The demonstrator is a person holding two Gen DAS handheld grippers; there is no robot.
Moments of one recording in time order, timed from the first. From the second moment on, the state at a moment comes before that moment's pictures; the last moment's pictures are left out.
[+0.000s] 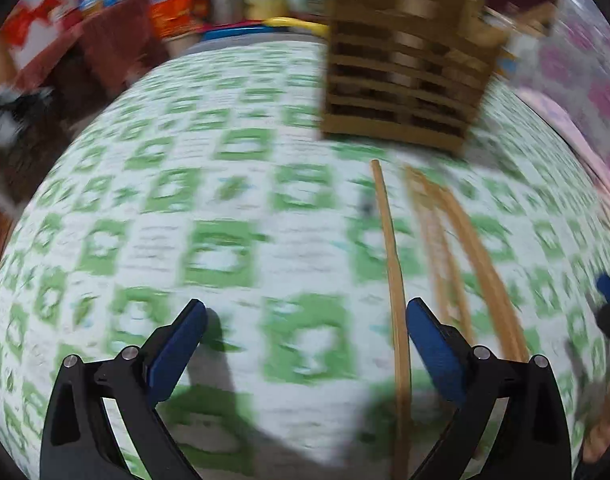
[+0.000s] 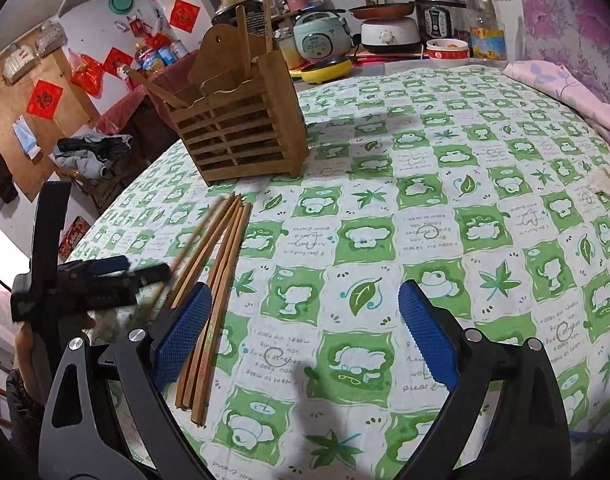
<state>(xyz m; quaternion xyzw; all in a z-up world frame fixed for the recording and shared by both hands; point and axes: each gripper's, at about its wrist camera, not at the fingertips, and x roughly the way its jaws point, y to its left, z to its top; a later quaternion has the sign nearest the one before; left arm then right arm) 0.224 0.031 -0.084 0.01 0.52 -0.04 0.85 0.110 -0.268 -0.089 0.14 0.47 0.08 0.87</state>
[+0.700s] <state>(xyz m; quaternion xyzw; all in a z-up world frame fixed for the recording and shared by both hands) 0.210 0.024 -0.085 0.07 0.52 -0.10 0.85 0.104 -0.241 -0.097 0.09 0.50 0.14 0.85</state>
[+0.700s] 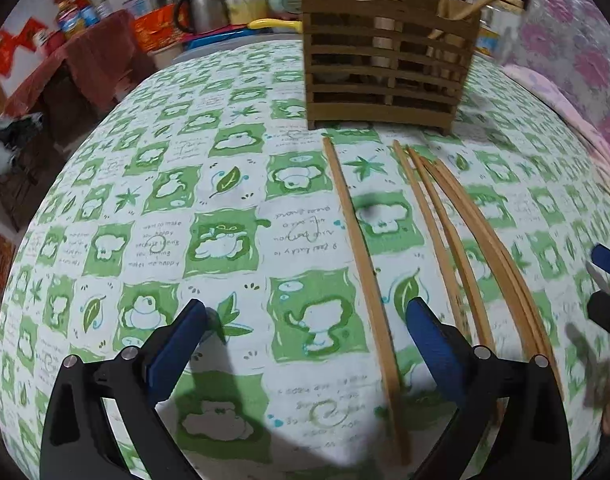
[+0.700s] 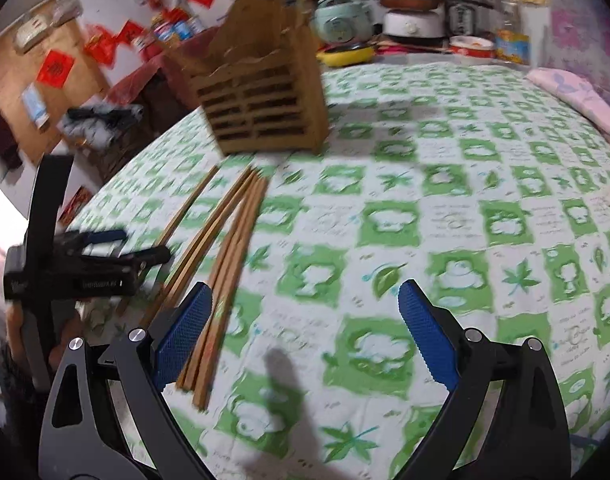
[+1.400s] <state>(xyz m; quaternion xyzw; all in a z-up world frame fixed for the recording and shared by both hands) 0.207 0.035 -0.084 0.07 0.51 -0.10 0.85 0.085 -0.256 -0.102 0.03 0.53 0.12 0.84</state>
